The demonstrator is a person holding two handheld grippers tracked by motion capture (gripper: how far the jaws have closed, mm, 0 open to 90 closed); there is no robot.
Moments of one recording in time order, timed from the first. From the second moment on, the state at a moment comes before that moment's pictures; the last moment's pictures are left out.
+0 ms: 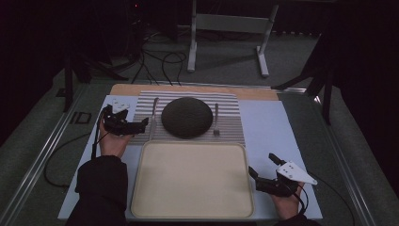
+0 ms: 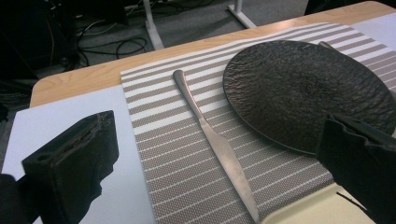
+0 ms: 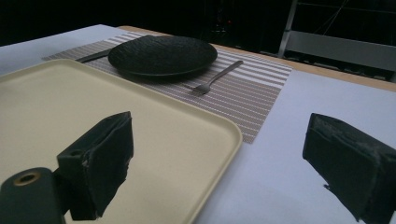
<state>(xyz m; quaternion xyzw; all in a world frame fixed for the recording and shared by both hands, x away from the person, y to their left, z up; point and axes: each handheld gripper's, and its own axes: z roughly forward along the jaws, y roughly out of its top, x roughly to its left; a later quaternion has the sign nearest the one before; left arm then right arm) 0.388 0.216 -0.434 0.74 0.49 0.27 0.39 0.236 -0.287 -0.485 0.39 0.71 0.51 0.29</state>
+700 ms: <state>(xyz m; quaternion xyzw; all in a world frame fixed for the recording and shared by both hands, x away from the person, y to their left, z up) 0.413 0.212 -0.439 0.74 0.50 0.26 0.36 0.237 -0.285 -0.485 0.39 0.71 0.50 0.30</state>
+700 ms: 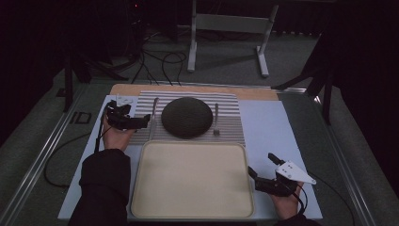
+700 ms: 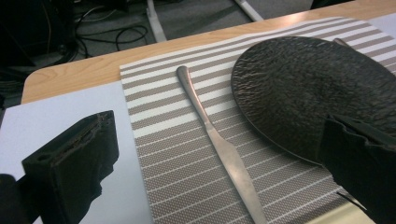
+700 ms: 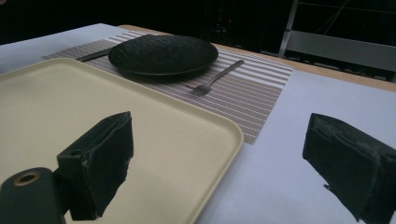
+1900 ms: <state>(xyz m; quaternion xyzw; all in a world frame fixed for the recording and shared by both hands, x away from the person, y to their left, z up) 0.456 0.212 -0.443 0.73 0.53 0.24 0.36 0.235 -0.289 -0.484 0.40 0.70 0.51 0.30</state>
